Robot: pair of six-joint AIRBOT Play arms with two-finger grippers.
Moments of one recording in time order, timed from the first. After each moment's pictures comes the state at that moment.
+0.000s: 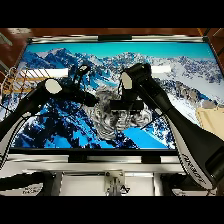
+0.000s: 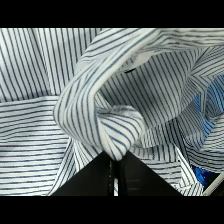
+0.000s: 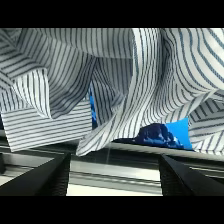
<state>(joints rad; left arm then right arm) -0.37 -1.42 1.25 0.96 -0.92 -1.08 0.64 -1.56 1.65 -1.49 1.62 2.13</state>
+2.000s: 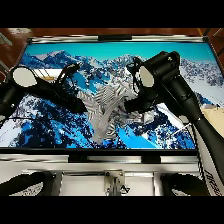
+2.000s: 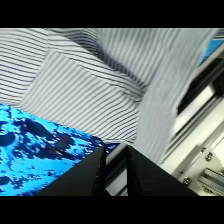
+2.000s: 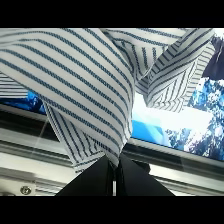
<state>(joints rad) -0.32 -1.26 1.34 1.03 -1.38 -1.24 0.62 -1.38 1.66 -1.67 1.78 1.82</state>
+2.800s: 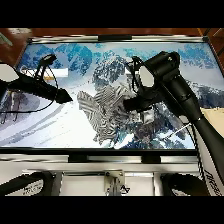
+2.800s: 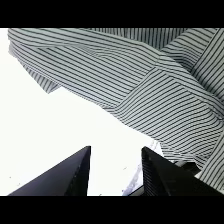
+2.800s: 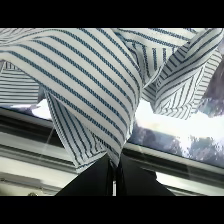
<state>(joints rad) -0.10 -1.26 1.35 1.08 -1.32 -1.16 0.62 -1.38 1.66 -1.66 1.74 1.82</state>
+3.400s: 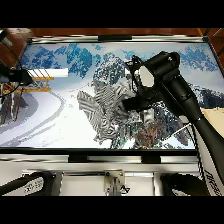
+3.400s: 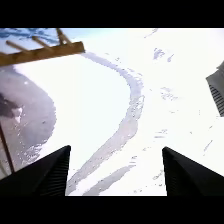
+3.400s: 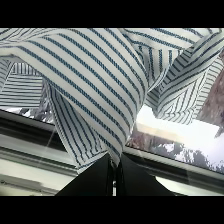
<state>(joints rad) 0.11 -1.25 1.60 1.52 -1.37 -1.31 0.62 -1.38 1.66 -1.66 1.73 1.81</state>
